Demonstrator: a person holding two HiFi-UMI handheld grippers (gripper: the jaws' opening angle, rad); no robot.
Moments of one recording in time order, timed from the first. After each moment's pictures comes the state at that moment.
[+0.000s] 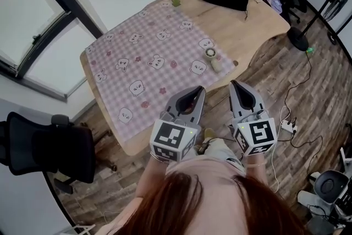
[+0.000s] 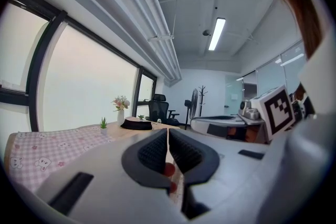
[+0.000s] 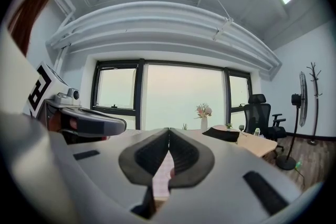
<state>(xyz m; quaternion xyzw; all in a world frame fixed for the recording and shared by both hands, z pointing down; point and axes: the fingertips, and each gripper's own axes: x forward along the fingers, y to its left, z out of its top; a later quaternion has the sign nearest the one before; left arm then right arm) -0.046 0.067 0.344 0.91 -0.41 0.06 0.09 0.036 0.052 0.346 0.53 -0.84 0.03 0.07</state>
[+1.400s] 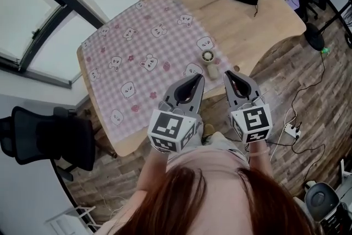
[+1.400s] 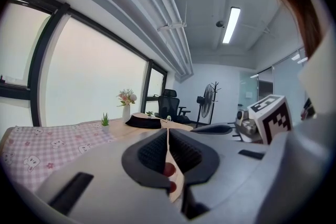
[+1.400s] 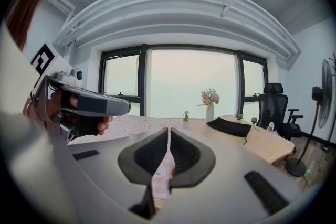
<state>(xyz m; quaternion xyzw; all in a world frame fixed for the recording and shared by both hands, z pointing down) 0.015 -0.055 0.375 0.88 -0.46 0.08 0.12 0.083 -0.076 0.408 0.46 -0.87 0.05 0.13</state>
